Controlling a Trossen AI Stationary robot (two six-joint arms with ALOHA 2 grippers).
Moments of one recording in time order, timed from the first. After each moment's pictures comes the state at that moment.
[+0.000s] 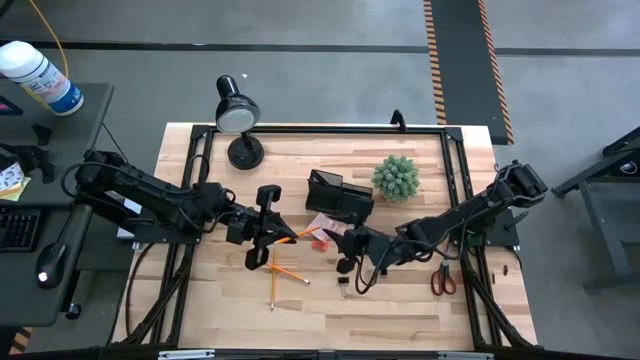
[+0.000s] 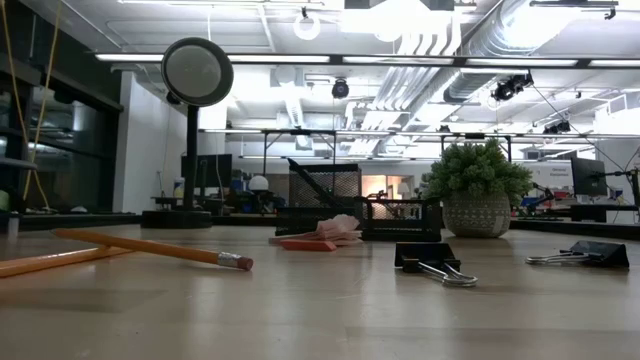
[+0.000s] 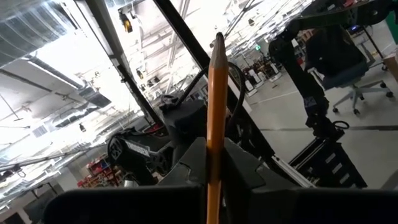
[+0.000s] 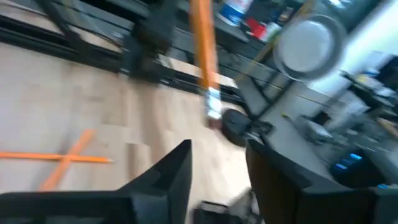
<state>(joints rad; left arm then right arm) -0.14 1.21 0.67 0.81 0.17 0.60 0.43 1.59 1.13 0.08 0.86 -0.19</state>
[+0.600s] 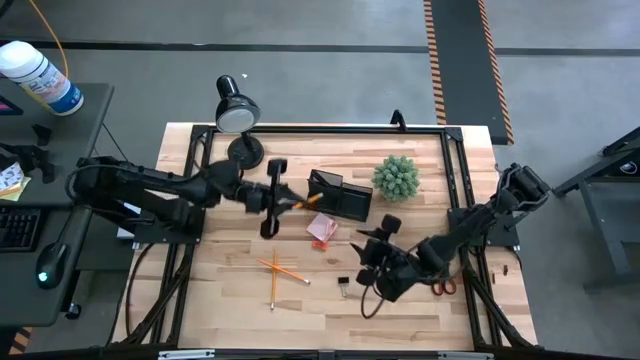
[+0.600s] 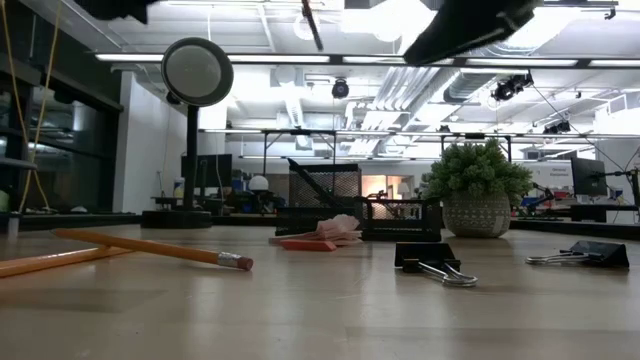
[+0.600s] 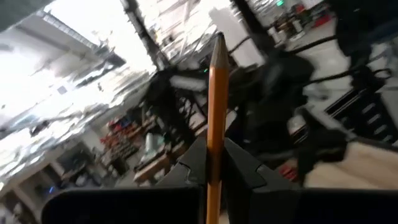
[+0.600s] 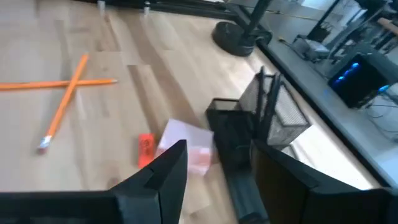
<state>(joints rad) 0.14 1.21 0.67 0.71 0.28 0.58 0.59 1.59 1.05 -0.41 0.99 0.54</state>
